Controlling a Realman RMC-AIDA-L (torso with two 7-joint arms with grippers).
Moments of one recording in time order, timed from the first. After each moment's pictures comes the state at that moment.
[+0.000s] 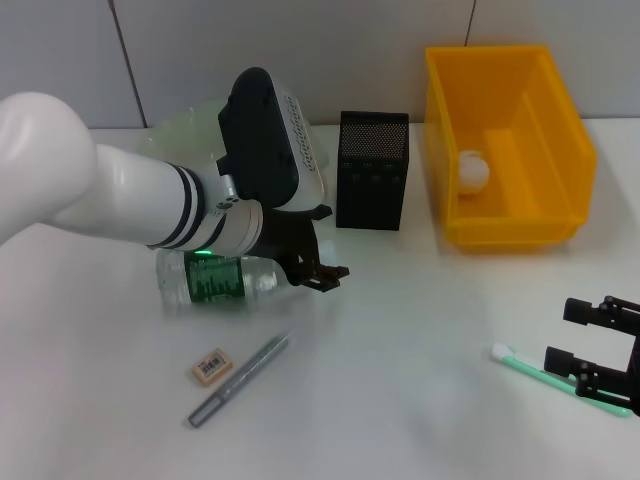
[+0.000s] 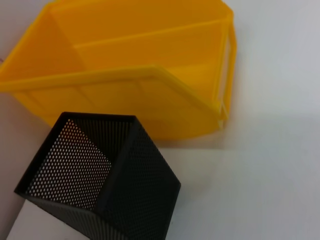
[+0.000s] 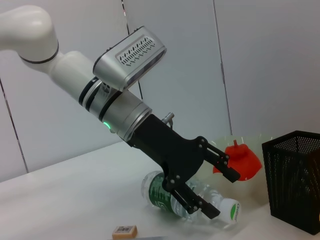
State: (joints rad) left arm -0.72 -2.08 1.62 0.93 2.24 0.85 -1.79; right arm 0.22 2.08 2.54 0.79 1.25 -1.73 1.20
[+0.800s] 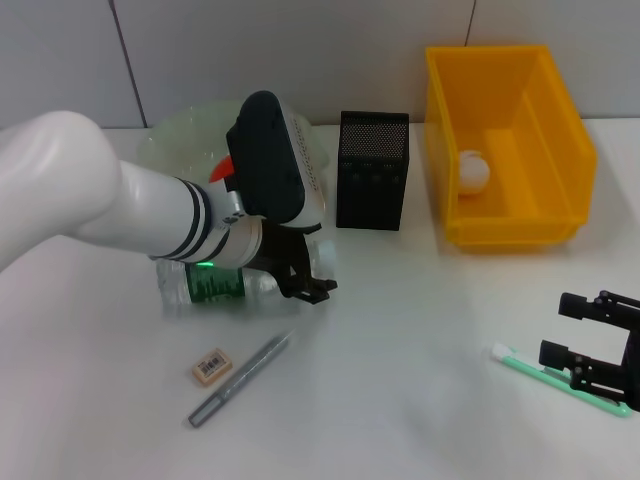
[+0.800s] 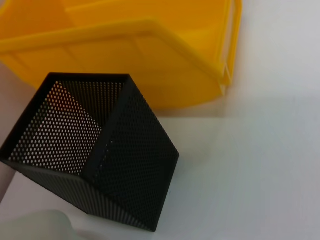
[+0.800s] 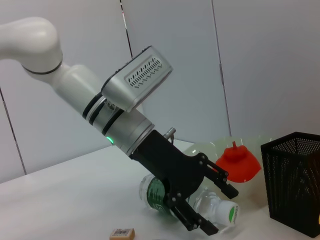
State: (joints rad) left arm -0.78 -2.08 1.66 0.78 2.24 0.76 -1.80; right arm 0.23 2.08 2.54 0.78 1.25 -1.71 1.20
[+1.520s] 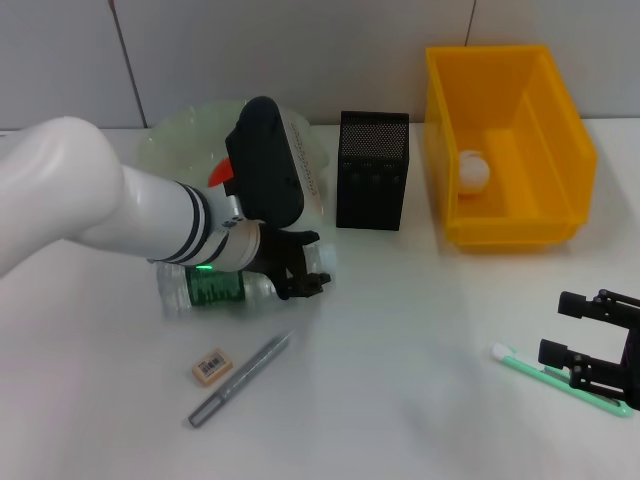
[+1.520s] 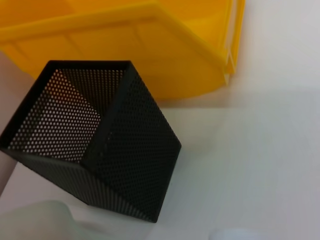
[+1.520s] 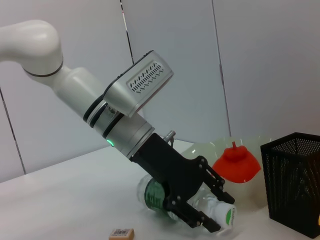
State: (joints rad) left arm -0.79 -2.08 1.67 0.75 2.24 0.73 -1.80; right arm 0.24 2.08 2.54 0.78 1.25 -1.71 1.20
